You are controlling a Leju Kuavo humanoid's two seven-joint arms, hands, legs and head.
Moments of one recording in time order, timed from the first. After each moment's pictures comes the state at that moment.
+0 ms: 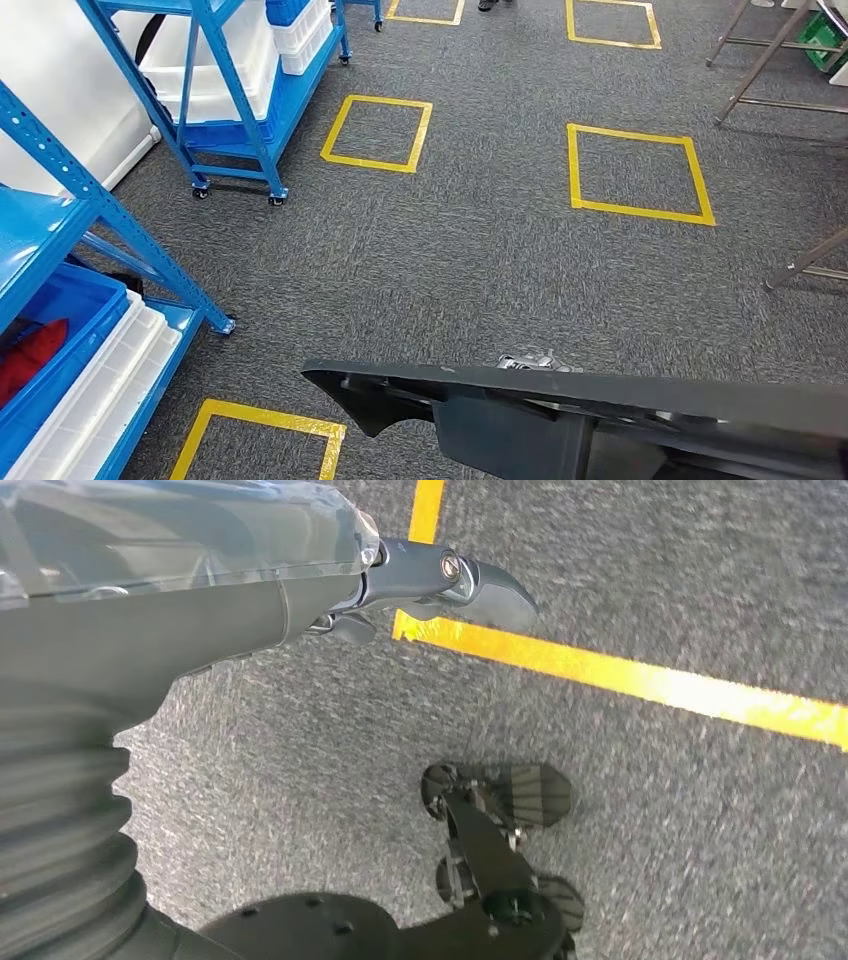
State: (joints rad) left arm -0.08 -0.07 1.23 -0.23 -1.01 0.00 -0.12; right arm 0.16 -0.09 0.37 -2.10 0.06 0.23 -0.66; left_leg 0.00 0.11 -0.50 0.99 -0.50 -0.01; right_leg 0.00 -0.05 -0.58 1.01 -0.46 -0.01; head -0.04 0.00
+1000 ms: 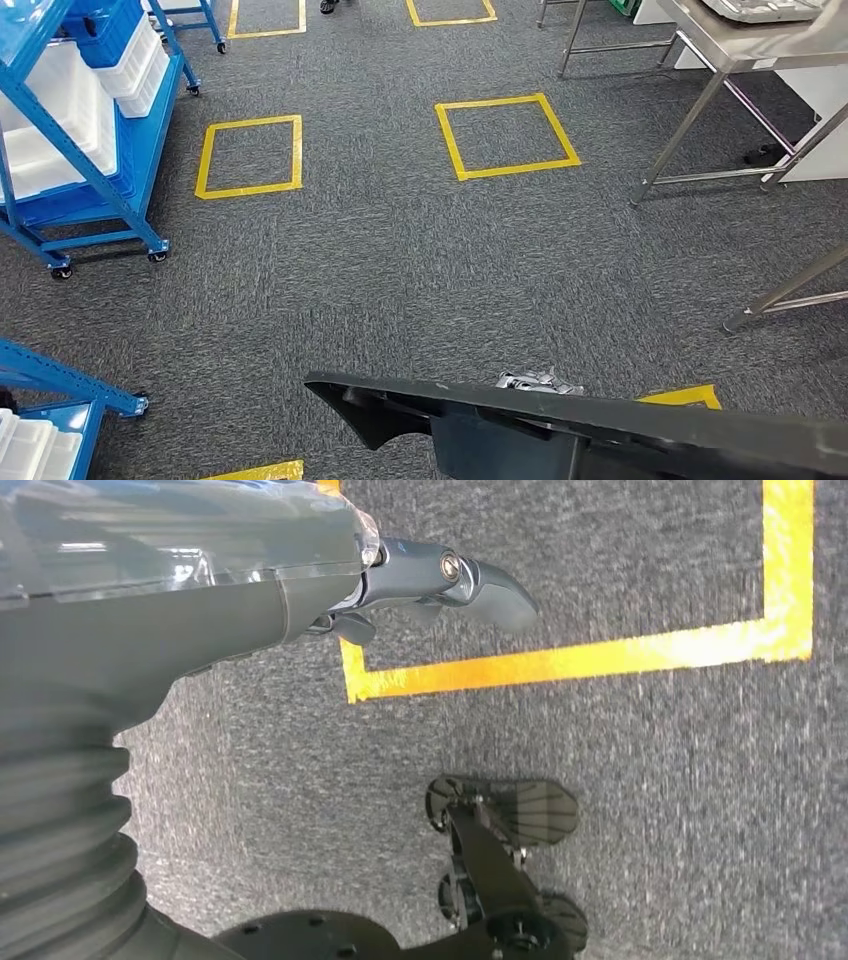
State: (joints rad) left arm -0.08 -0.07 1.23 -0.23 -1.02 0.04 -0.12; right arm 0.22 -0.11 0.40 -2.12 0.09 0.18 -0.66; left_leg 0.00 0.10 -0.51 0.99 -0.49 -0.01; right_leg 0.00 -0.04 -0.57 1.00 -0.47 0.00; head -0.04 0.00
